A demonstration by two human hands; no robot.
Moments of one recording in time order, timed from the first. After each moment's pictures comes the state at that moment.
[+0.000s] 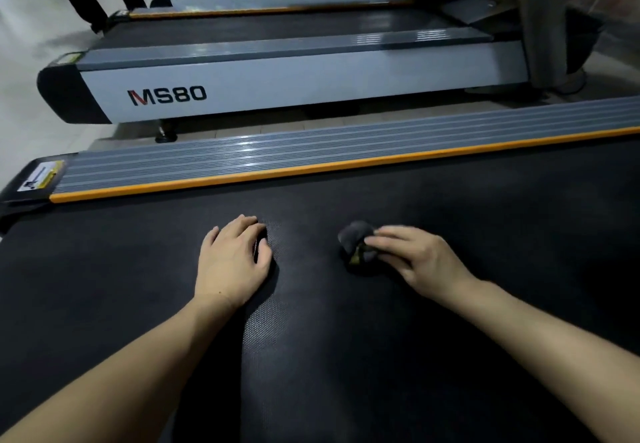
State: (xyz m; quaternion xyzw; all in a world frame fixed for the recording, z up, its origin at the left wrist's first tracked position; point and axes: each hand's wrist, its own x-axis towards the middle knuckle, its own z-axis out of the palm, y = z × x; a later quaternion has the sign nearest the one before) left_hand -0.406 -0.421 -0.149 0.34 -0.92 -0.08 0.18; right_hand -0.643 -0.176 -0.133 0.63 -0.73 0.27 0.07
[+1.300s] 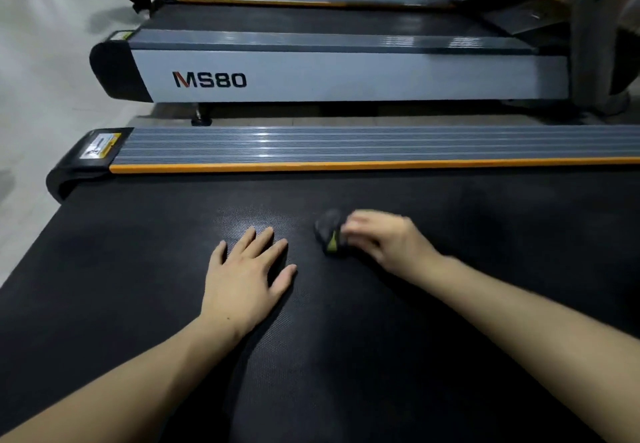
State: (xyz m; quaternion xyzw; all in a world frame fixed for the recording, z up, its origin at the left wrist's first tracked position) left_hand -0.330 -0.410 -0.144 0.35 -0.93 -0.05 0.10; right_hand -0.592 -0.280 -0.119 0.70 -0.68 0.24 0.04
